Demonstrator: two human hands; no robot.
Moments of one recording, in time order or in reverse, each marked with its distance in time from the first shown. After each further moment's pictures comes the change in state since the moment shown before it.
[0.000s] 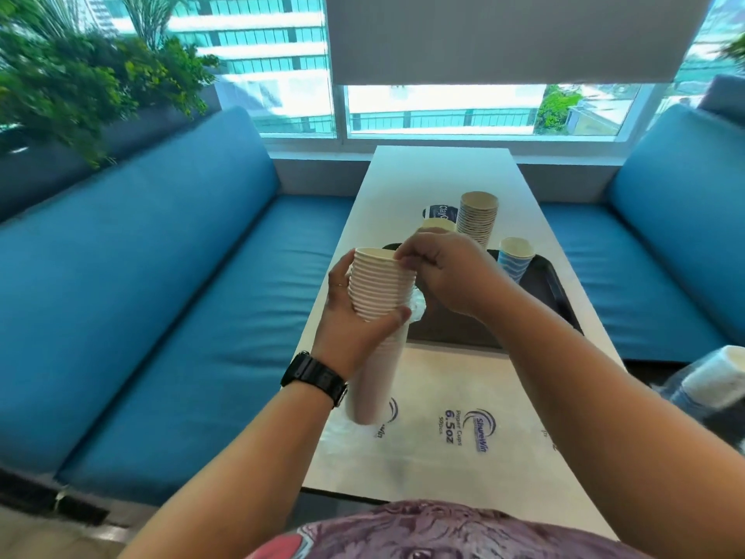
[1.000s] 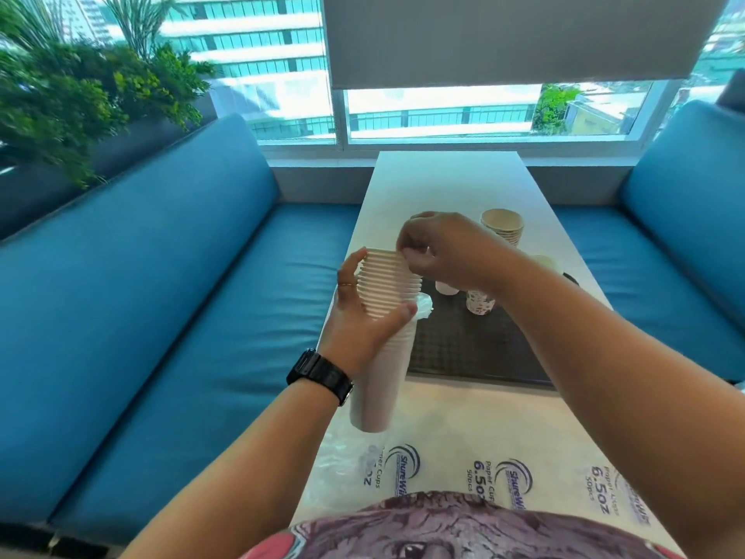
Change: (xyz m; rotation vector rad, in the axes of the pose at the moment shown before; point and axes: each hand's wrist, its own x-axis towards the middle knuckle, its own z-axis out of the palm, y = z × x) left_hand 0.074 -0.017 -0.010 0.014 -0.041 0.021; right_hand 0.088 0.026 0.000 -0.204 -0.132 -0.116
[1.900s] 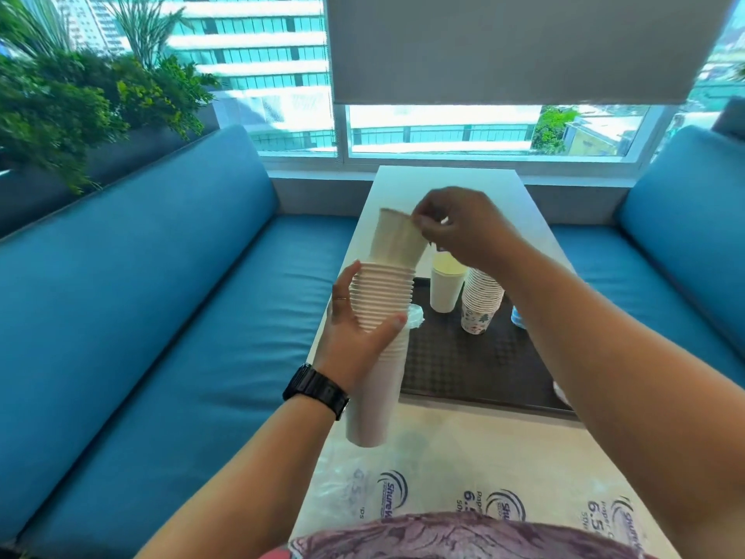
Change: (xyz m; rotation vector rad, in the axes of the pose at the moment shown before) left_hand 0.011 -0.014 0.009 0.066 0.069 -0.028; right_hand 0.026 0.041 -0.013 0.122 0.238 0.158
